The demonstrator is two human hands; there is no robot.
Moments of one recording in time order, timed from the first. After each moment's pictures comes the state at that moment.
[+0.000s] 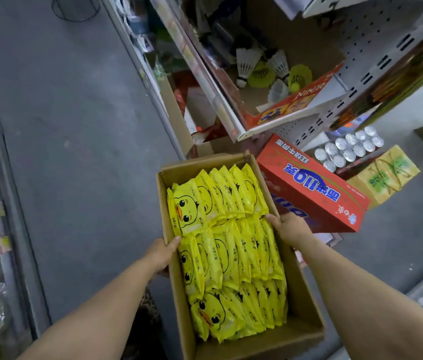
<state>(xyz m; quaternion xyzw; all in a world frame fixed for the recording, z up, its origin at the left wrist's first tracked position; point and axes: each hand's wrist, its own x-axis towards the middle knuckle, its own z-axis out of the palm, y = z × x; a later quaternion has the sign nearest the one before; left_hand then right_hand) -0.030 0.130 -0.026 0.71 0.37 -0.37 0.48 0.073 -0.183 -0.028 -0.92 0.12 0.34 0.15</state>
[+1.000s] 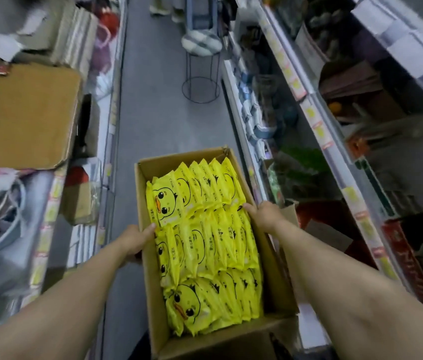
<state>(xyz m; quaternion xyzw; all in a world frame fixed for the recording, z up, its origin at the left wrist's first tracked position) 0.247 0.728 0.055 0.68 0.48 -0.23 0.51 0.459 0.462 0.050 -0.92 -0.10 0.34 0.16</state>
